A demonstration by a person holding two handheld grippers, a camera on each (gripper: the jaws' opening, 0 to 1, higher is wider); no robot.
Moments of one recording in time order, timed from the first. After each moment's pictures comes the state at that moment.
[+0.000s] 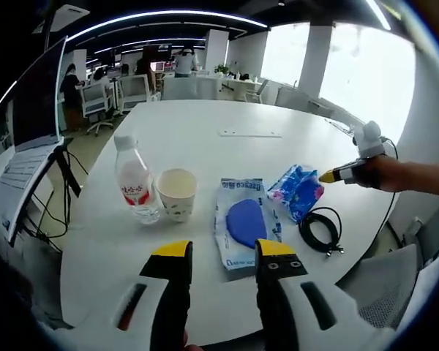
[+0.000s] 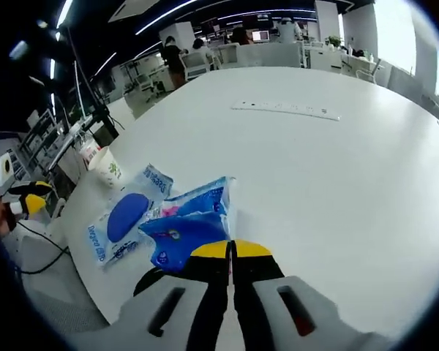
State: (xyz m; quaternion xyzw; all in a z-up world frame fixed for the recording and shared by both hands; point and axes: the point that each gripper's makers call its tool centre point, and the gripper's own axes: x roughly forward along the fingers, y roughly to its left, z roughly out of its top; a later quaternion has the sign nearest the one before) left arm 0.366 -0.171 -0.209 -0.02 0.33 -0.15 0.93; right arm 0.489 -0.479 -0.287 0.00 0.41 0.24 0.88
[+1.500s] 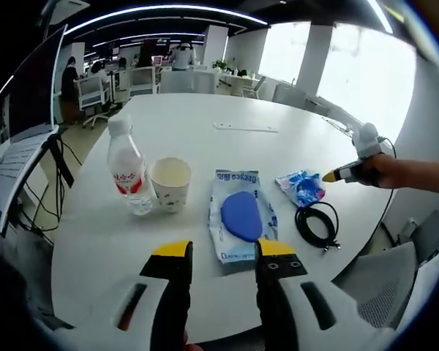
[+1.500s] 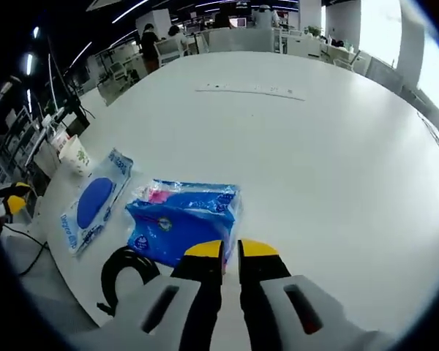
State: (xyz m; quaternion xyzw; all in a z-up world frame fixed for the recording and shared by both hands) left arm 0.361 -0.177 -0.223 -0.04 0.35 -0.16 0.92; right arm 0.471 -0.512 -0.295 -0.04 0.45 0.17 0.87
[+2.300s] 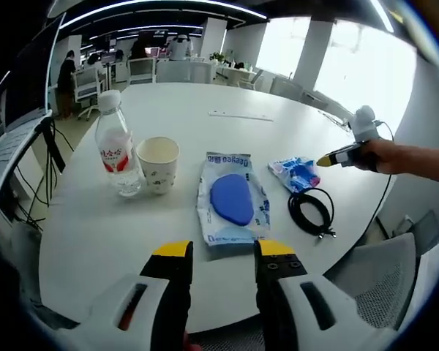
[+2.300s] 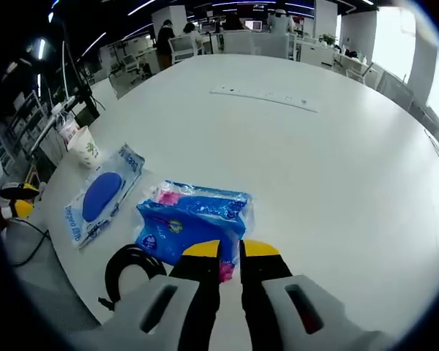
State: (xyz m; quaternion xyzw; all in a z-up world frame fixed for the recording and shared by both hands) left arm 0.342 -0.192 -0.248 -0.04 0.37 -0.17 0.91; right arm 0.486 -0.503 -0.292 -0.06 0.44 0.21 0.87
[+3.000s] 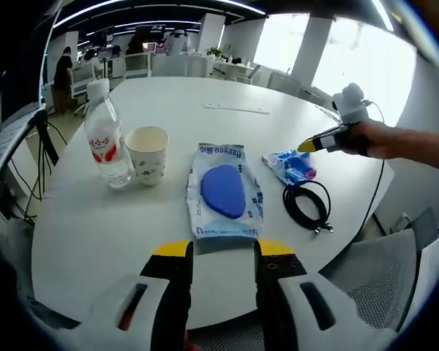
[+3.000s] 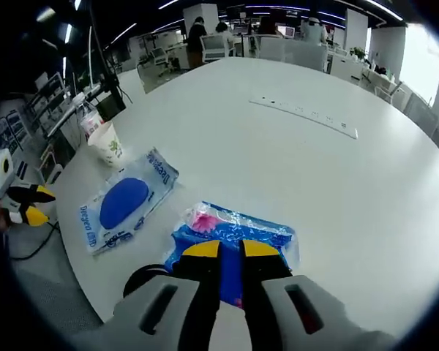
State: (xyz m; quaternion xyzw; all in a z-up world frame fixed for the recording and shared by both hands) left arm 0.335 -0.204 -0.257 -0.04 0.38 -0.18 0.90; right arm 0.499 -0.449 -0.286 -0.09 0.43 0.28 0.86
